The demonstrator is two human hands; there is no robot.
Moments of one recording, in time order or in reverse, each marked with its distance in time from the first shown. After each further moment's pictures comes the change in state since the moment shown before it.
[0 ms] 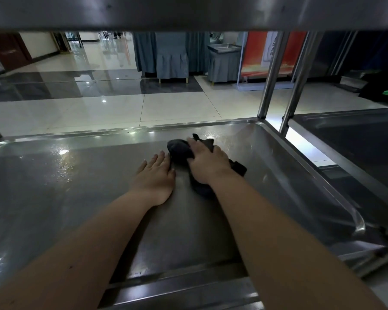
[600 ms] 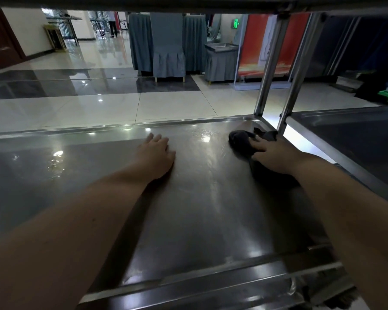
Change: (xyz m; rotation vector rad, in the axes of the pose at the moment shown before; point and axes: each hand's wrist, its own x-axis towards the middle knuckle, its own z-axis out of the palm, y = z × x) left_hand 0.046 0.013 -0.017 0.008 0.111 0.039; right_hand 0.001 0.154 -0.058 -0.075 -0.098 0.103
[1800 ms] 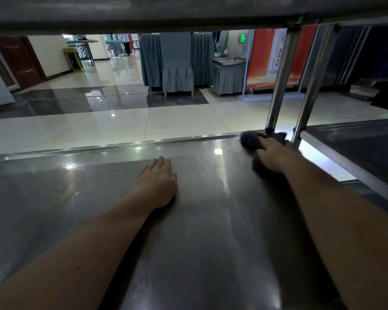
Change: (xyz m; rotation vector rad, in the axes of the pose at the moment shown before) left_hand 0.008 -0.004 0.014 0.027 -0.089 -0.064; right_hand 0.093 0.005 0.008 0.077 0.116 0.201
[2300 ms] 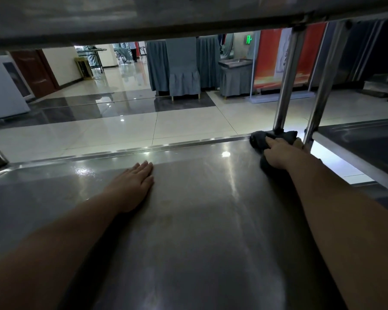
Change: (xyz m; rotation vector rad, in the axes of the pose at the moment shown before) left_hand 0.003 -0.082 -0.021 0.097 -0.067 0.061; right_hand 0.020 -0.011 0.000 -0.005 -0.037 0.124
